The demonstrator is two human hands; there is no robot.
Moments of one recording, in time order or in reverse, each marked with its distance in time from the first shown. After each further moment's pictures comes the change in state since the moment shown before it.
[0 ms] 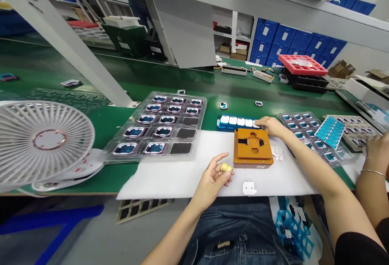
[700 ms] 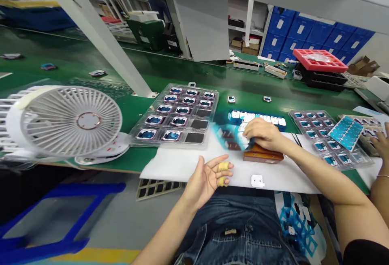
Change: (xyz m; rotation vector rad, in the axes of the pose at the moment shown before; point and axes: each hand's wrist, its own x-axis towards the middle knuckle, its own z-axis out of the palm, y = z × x) left_hand -0.025 0.009 -0.027 -0.546 0.033 -0.243; right_hand 0.012 -0.127 -0.025 0.322 0.373 -0.595
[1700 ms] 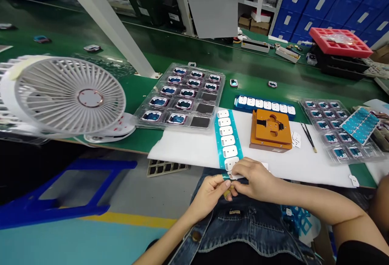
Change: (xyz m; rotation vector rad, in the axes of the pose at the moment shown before) left_hand -0.038 -0.045 -0.021 0.570 0.014 0.046; right_hand -0.030 -0.128 0.075 0.232 -0.251 0.541
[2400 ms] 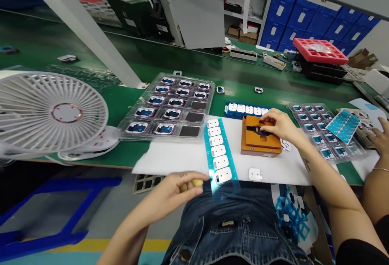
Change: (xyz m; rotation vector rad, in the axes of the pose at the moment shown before) left_hand -0.003 0.073 -0.058 0.615 -0.042 0.075; right_hand 0.028 0.100 -0.134 -0.239 0.276 0.263
